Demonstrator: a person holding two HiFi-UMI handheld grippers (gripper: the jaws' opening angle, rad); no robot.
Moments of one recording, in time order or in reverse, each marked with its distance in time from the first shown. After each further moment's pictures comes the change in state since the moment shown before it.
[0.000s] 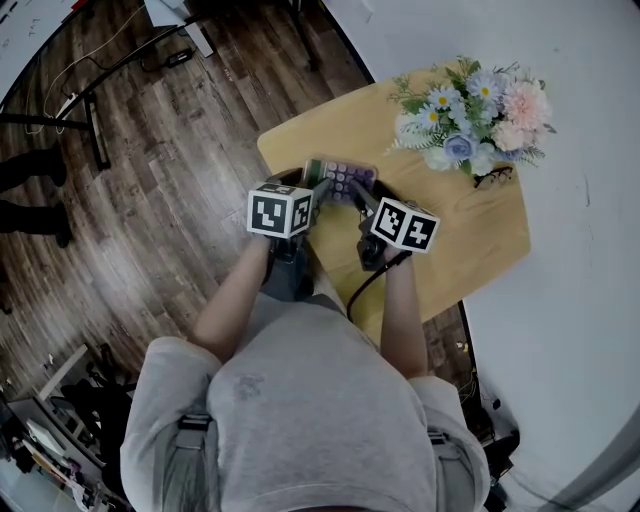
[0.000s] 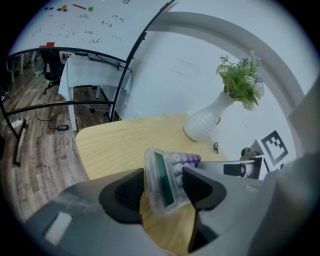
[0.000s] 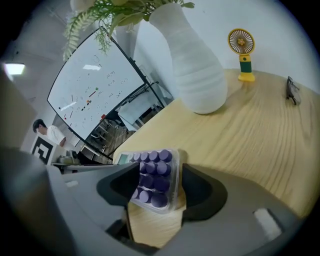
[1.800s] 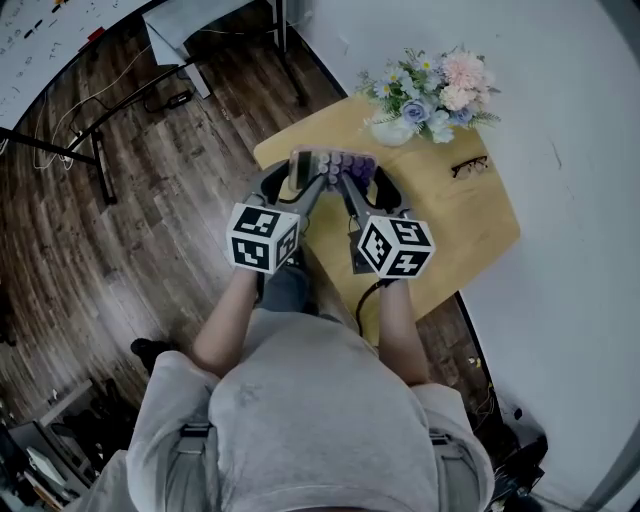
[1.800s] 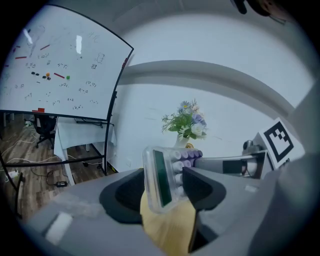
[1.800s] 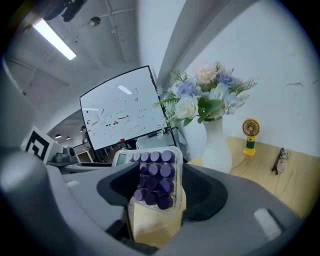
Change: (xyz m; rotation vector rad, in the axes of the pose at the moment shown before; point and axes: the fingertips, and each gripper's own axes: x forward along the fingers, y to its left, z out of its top) left arm -0.119 -0.085 0.061 0.356 -0.419 -0.011; right arm -0.125 0.097 0.061 -0.312 -0.479 0.040
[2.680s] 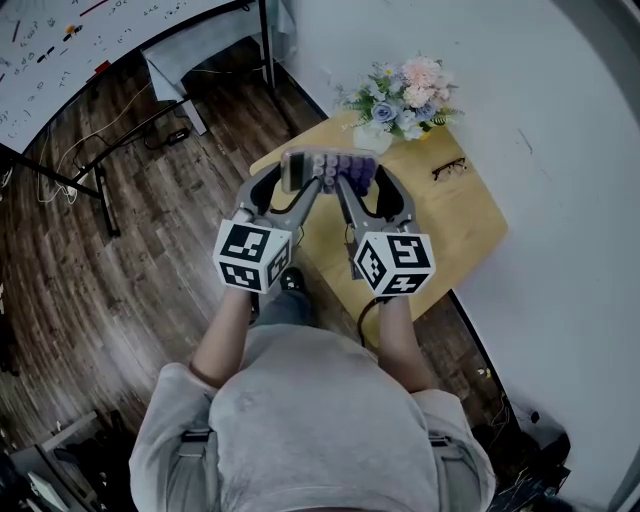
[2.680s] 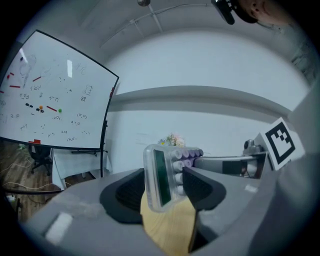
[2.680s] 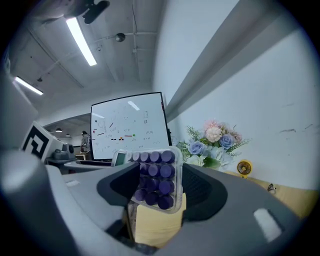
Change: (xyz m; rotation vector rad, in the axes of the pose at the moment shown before) left arm -0.064 -0.055 0.074 0.162 -0.207 -0.030; right arm -0.079 0.044 0.075 -0.154 -0.257 -0.012
